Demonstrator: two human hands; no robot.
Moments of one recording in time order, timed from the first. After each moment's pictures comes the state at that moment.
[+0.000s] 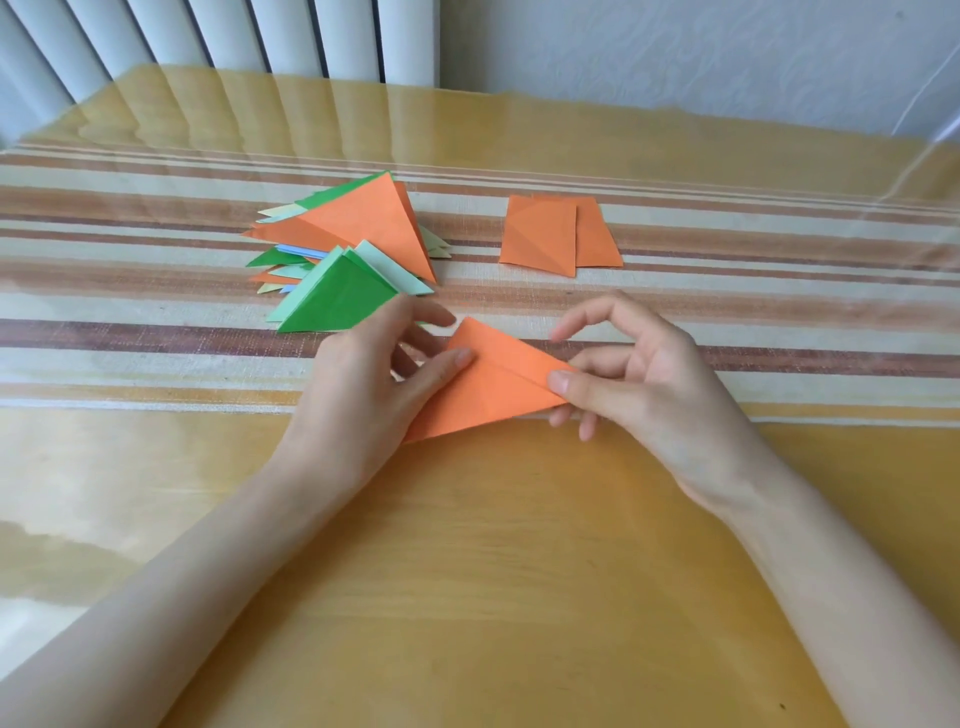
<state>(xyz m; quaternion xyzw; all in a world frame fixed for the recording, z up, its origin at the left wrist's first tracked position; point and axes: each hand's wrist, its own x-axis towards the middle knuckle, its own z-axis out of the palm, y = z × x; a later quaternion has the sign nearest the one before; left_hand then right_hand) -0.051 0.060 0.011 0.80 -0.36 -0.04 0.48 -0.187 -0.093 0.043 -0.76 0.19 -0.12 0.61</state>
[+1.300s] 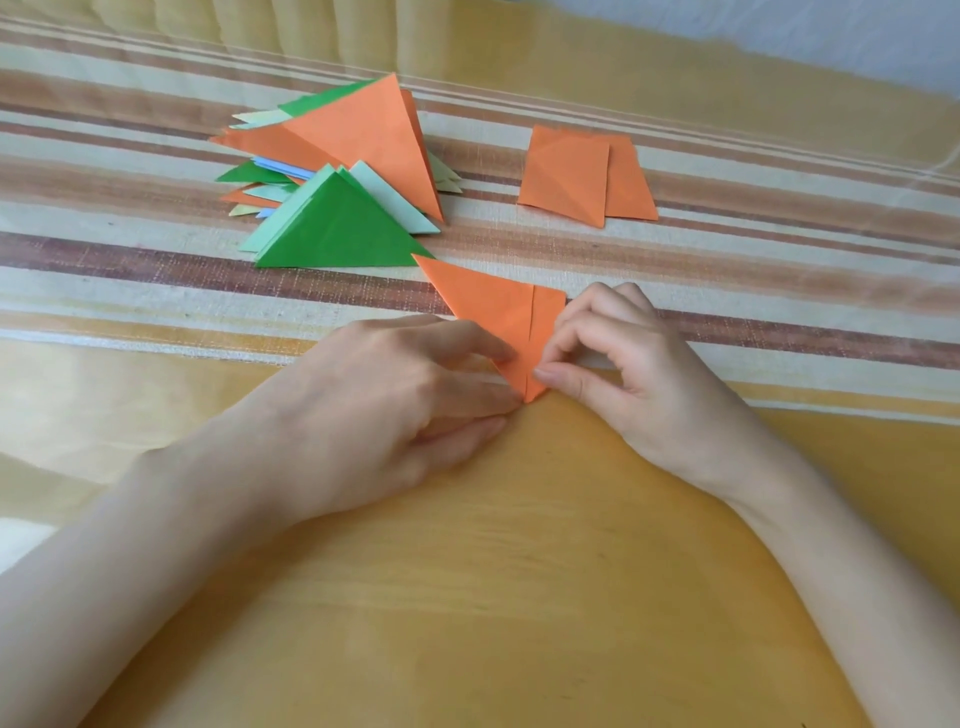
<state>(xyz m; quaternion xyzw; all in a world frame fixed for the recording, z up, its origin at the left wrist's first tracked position) -0.040 0.068 -0.024 0.74 -0.64 -0.01 0.19 -0.172 -0.116 0.000 -0.94 0.01 -0.12 0.32</state>
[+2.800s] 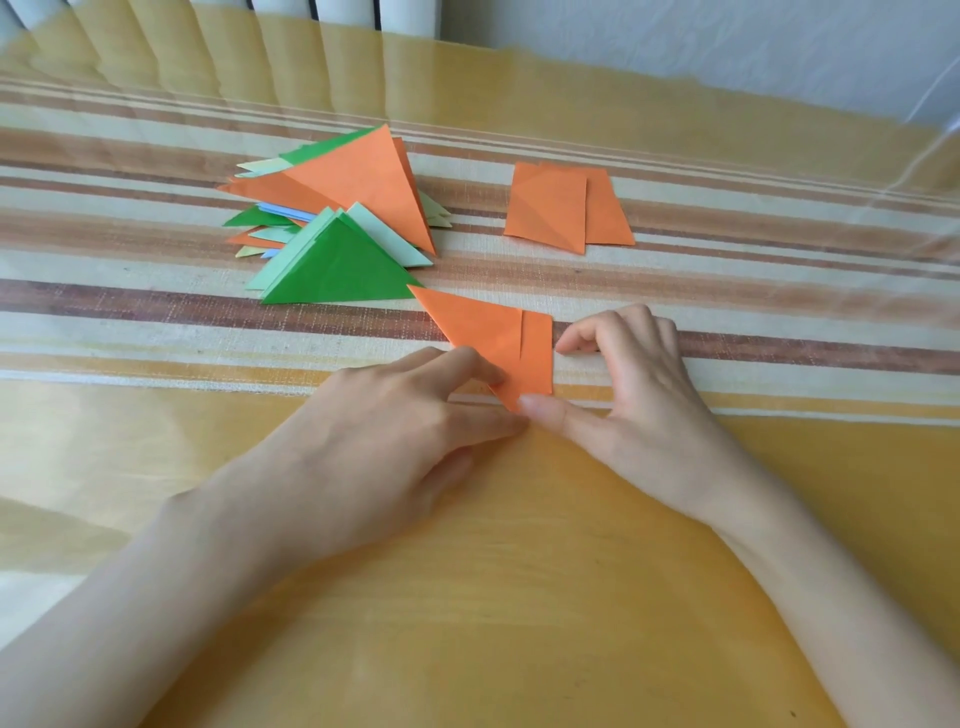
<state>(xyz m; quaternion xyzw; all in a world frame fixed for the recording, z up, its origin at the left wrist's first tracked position) -0.057 0.074 0.008 0.75 -0.65 -0.02 0.15 -0.184 -0.101 0.007 -0.94 0.18 -0.10 0.27</state>
